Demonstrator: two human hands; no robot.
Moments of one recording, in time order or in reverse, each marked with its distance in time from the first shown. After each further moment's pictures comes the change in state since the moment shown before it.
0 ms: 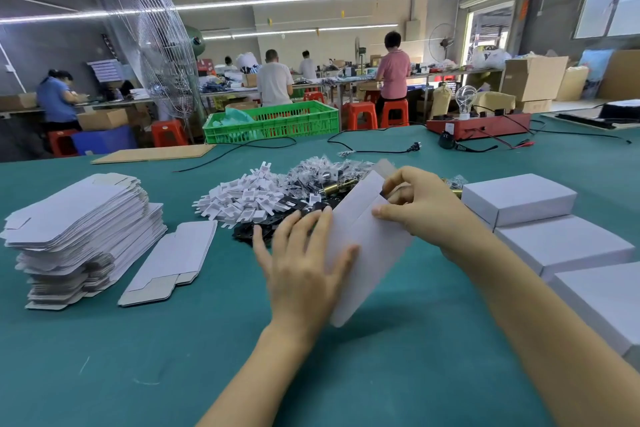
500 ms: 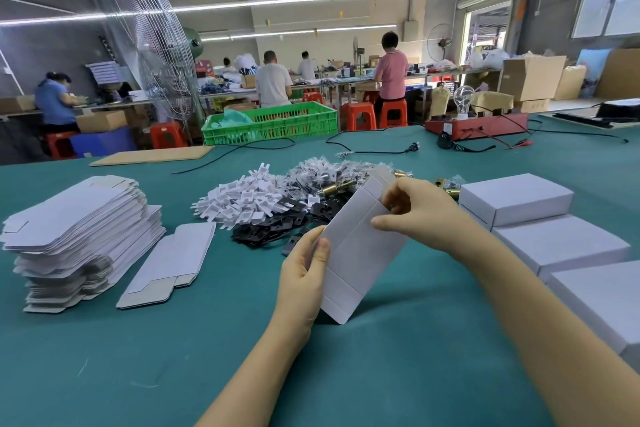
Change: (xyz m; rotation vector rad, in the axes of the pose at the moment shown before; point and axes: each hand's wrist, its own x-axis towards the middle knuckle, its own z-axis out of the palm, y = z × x) left_hand -0.006 -0.003 0.008 -1.124 -0.347 -0.733; right_hand 0.003 0.010 -0.007 -0.323 -0.032 -0.093
